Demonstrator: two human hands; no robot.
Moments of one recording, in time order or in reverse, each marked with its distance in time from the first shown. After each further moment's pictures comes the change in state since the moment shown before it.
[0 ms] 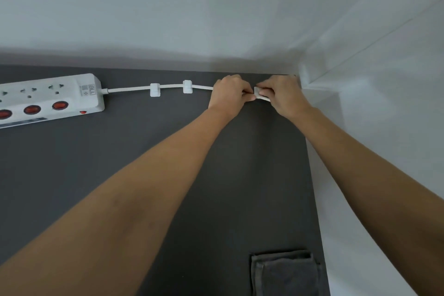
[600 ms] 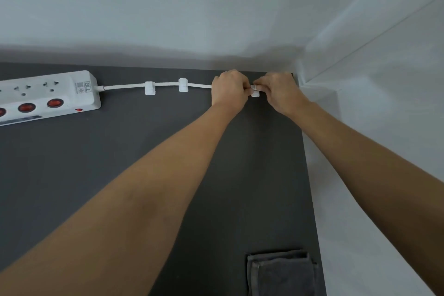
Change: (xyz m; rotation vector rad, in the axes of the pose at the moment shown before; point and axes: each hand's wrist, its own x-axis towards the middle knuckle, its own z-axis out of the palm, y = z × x) left_hand 0.004 0.013 0.004 -0.003 0.101 -0.132; right_hand 0.006 0.001 0.000 -0.042 -0.073 -0.054
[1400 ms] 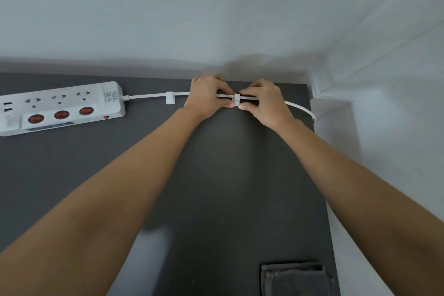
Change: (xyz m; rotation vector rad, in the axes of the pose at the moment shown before) left_hand -0.003 -0.073 -0.062 -0.070 -0.083 0.096; right_hand 0.015 -0.055 0.022 0.253 0.047 0.157
